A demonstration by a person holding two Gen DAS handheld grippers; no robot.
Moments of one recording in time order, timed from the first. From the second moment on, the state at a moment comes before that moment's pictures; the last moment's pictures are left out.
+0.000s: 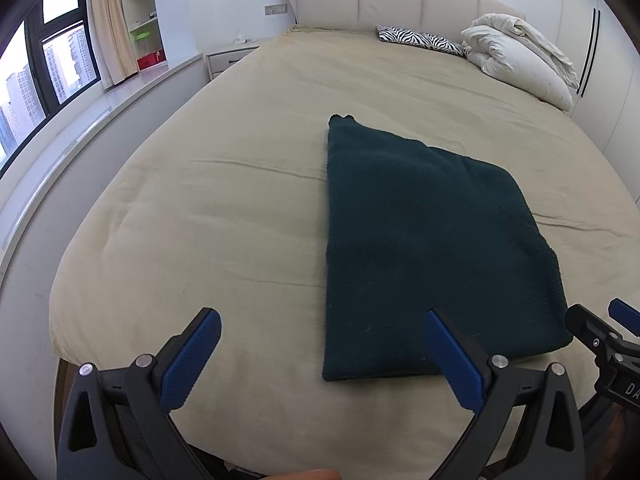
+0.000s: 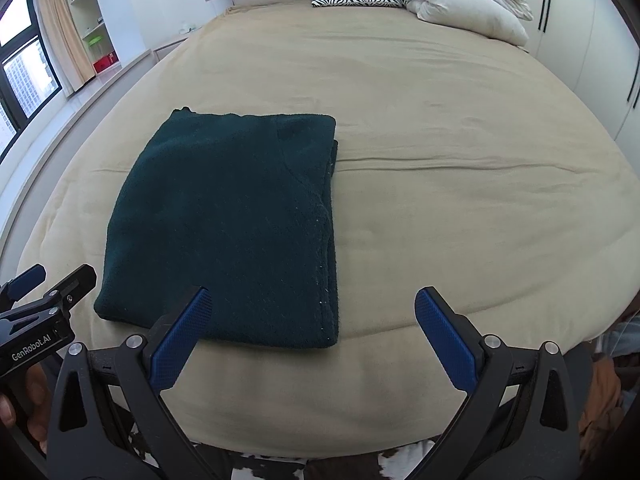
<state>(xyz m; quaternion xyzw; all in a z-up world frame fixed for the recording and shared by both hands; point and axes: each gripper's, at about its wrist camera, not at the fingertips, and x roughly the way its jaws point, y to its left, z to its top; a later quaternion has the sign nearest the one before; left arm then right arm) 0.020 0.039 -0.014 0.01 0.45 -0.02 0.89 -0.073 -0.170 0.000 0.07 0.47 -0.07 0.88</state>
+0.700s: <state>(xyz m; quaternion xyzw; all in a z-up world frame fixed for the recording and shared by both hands) 0.018 0.038 -0.015 0.02 0.45 -0.02 0.89 -0.074 -0.167 -0.004 0.08 0.48 -0.08 0.87</state>
